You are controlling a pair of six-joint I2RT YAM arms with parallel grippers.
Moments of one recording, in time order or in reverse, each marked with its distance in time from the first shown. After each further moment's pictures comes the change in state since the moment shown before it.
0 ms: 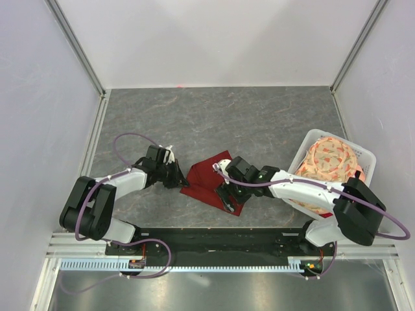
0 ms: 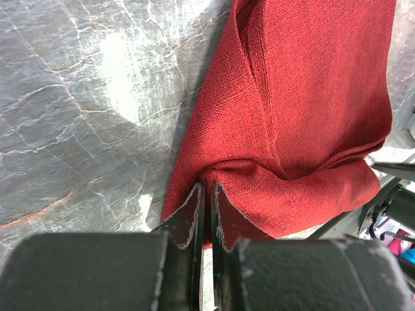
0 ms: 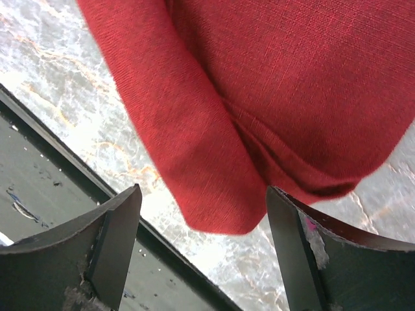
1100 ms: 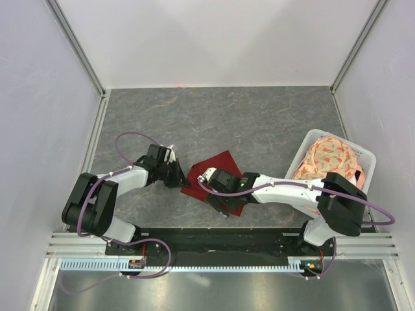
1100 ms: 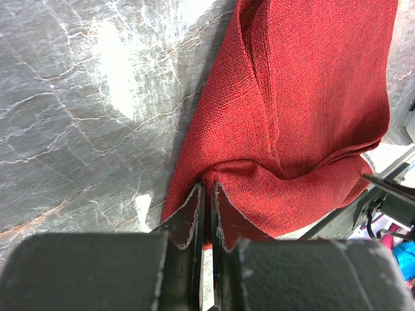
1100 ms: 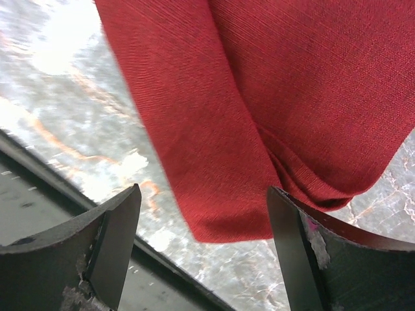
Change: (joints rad) left arm 0.000 0.037 0.029 -0.019 0.024 0.000; right arm 0.190 0.113 0.110 -0.074 0.242 0.006
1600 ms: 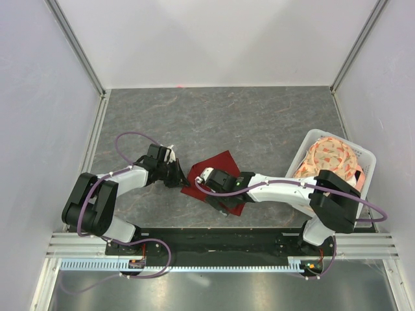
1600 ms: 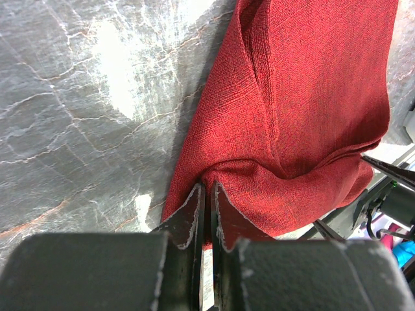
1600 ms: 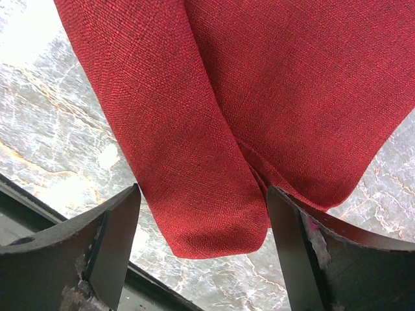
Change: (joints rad) left arm 0.000 0.002 0.002 -0.002 0.001 0.000; right arm 0.000 0.069 0.026 0.002 0.071 -0.066
